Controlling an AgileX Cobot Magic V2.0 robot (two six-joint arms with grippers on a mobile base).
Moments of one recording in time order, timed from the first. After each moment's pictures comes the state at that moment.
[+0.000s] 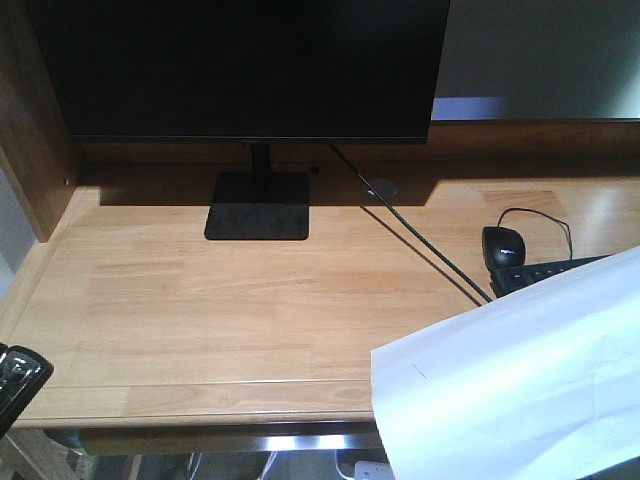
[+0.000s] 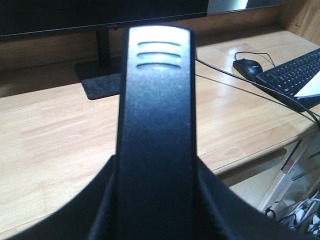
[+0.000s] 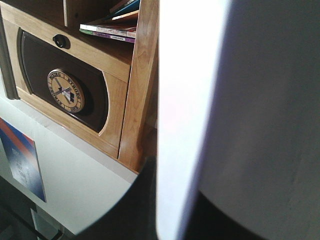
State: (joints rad) left arm -0.39 0.22 -0.48 -0.12 0.72 0.03; right arm 0.15 0.34 0.00 -0.29 -0.71 1.50
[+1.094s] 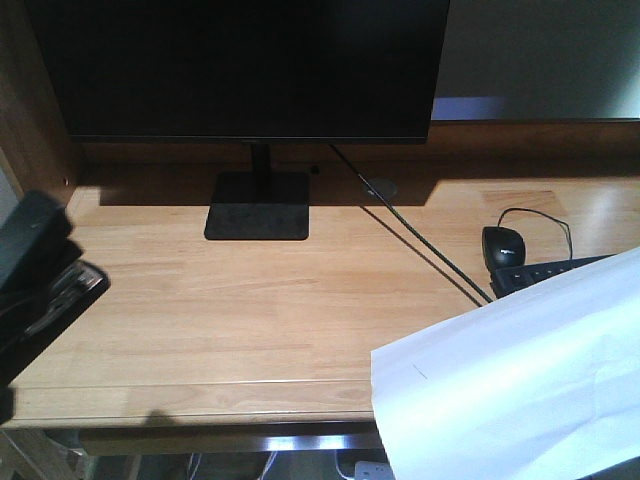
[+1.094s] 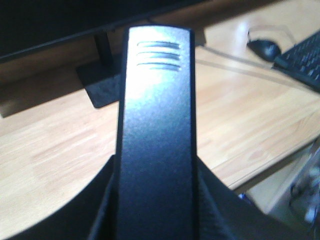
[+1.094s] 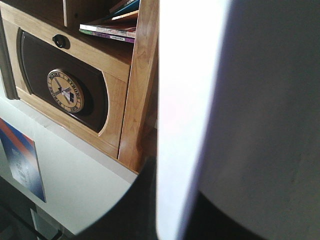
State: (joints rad) left arm -0.39 0.71 -0.71 -0.12 0.61 0.18; right arm 0.15 0.34 0.00 -0.29 -0.71 1.50
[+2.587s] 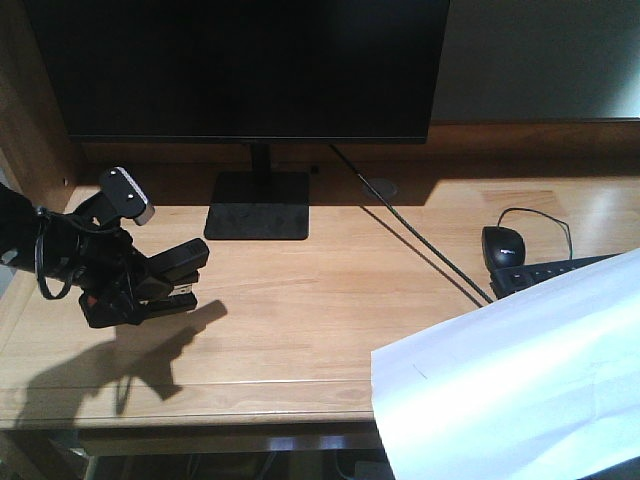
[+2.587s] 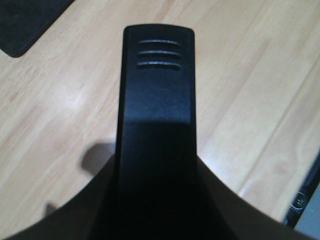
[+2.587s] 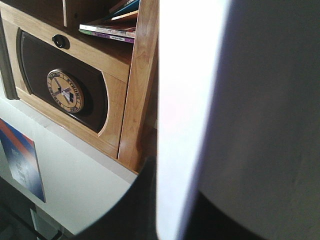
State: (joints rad) left arm -0.04 1.78 -1.09 -0.83 0.69 1.48; right arm 0.15 0.34 0.00 -0.29 -0.71 1.50
